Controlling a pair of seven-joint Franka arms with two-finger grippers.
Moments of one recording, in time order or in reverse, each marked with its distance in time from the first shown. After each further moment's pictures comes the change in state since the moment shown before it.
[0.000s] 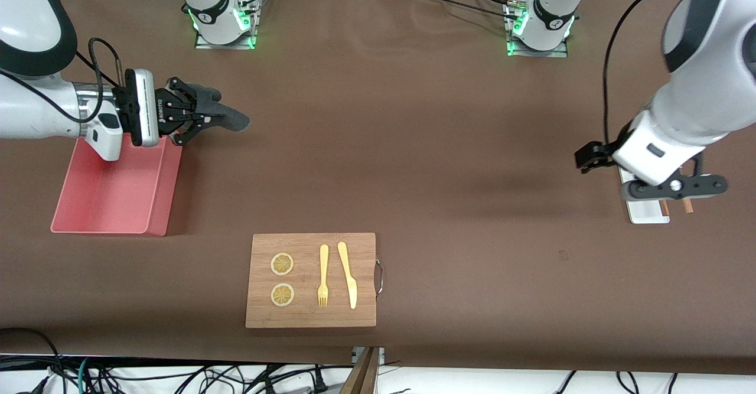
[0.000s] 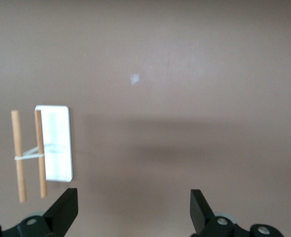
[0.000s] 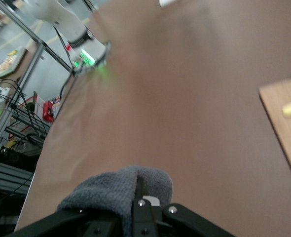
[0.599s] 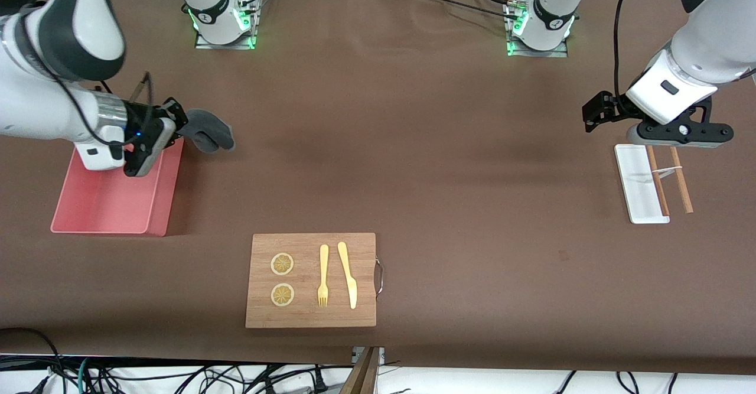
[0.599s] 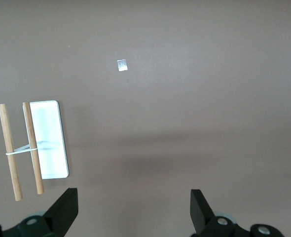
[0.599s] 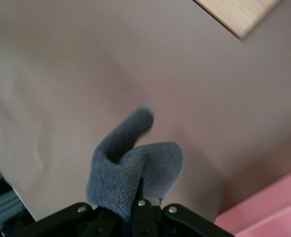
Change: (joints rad) left arm -0.139 -0.289 0.251 -0.380 -0.154 0.184 0.174; right arm 0.002 0.004 0.107 -0.006 -0.414 0.152 0.806
